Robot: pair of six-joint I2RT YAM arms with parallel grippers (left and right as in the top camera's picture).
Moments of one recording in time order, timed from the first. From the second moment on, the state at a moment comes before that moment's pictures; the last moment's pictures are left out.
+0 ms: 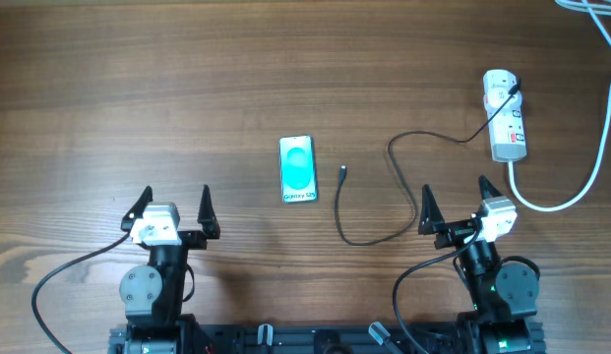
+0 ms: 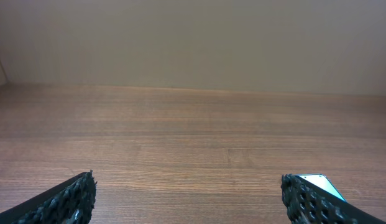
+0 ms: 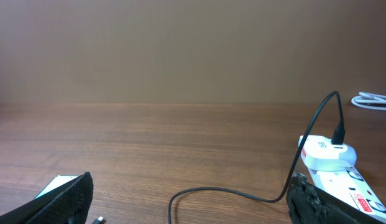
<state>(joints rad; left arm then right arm) 0.02 0.01 0.01 -0.07 0.03 -0.04 0.11 0.02 0.01 0.00 -0.08 0.07</state>
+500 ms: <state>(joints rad) 0.02 0.01 0.01 -0.02 0.50 -0.05 0.11 0.02 0.01 0.00 -0.08 0.07</state>
